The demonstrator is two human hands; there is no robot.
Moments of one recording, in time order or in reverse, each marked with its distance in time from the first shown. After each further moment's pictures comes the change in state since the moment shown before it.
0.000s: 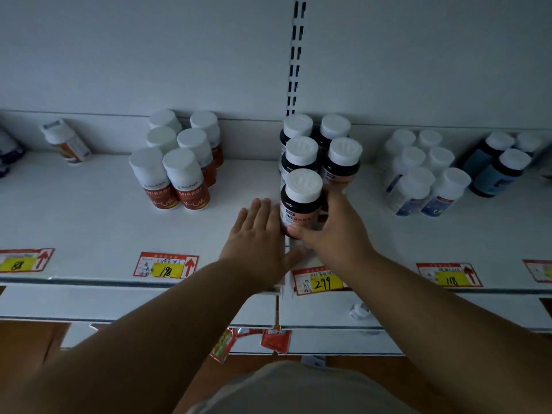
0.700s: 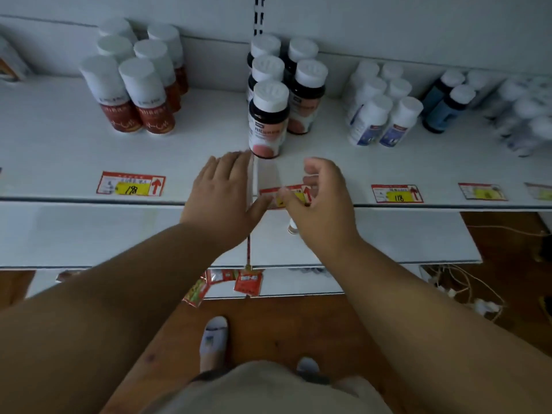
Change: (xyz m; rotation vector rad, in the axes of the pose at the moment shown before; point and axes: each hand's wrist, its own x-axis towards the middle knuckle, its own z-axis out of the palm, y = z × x) left_hand -0.054 0.002 -0.002 -0.145 0.311 0.050; right_hand -0.076 0.011 0.013 -0.110 0.187 0.025
